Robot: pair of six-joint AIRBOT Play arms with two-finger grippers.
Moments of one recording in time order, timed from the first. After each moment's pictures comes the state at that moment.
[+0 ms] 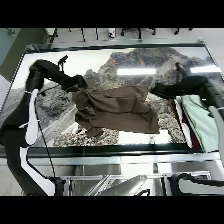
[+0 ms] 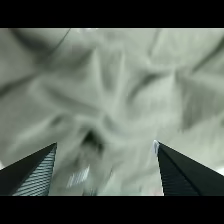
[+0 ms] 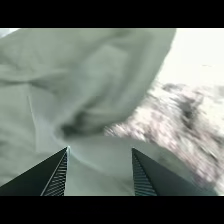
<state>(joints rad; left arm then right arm) -0.03 -1.92 2.00 -2.13 1.48 1.64 -0.13 -1.42 1.23 2.21 -1.05 -1.75</state>
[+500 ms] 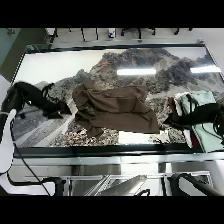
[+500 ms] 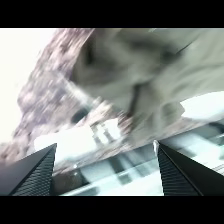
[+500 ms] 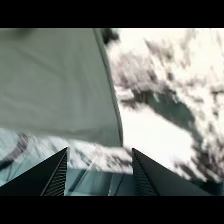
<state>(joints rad) 0.13 -1.52 1.28 -2.03 1.47 1.79 -0.29 -1.16 0.76 2.11 -1.17 -1.80</state>
